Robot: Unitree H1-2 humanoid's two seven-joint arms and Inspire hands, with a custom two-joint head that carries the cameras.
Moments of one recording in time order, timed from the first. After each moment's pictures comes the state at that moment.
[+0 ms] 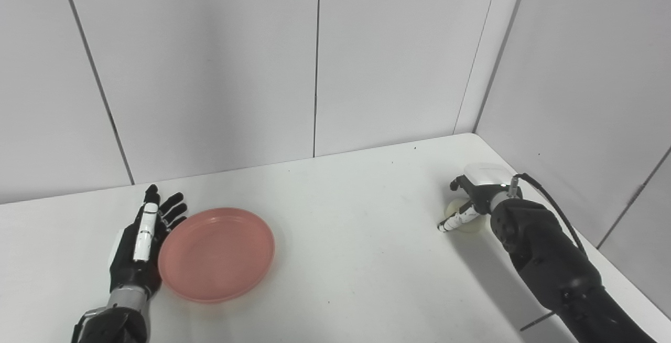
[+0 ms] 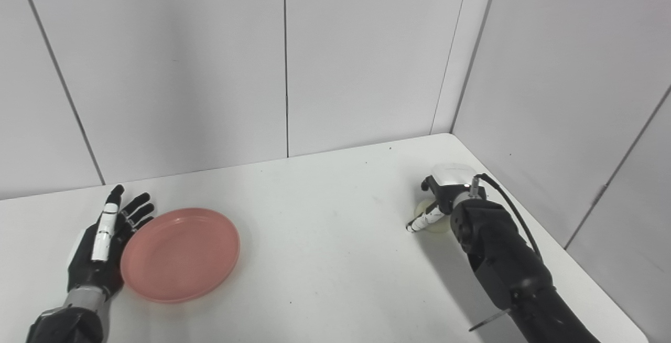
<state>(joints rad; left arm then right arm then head) -0.60 -0.01 0.07 0.66 -0.17 -0.09 -0.12 -0.44 -0.72 0.09 0.17 -0.99 0.45 0.53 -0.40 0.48</state>
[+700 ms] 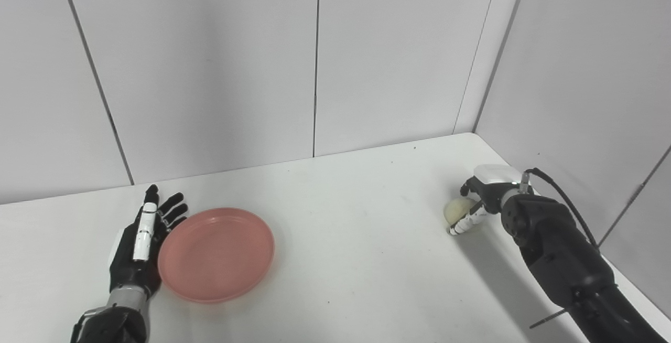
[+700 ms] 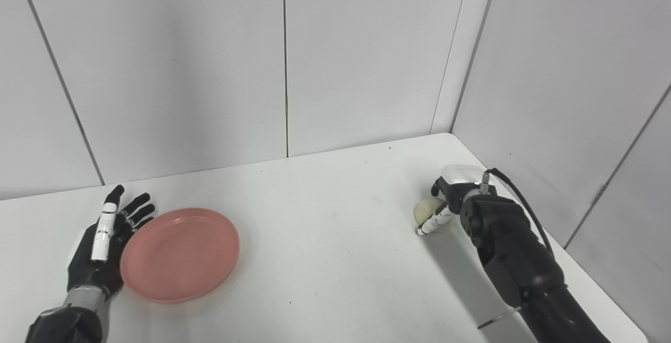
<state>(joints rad) -0.60 -0.01 0.07 0.65 -0.17 -0.07 -0.13 -0.43 -0.74 0.04 0.11 -1.03 0.46 0.69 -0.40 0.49</state>
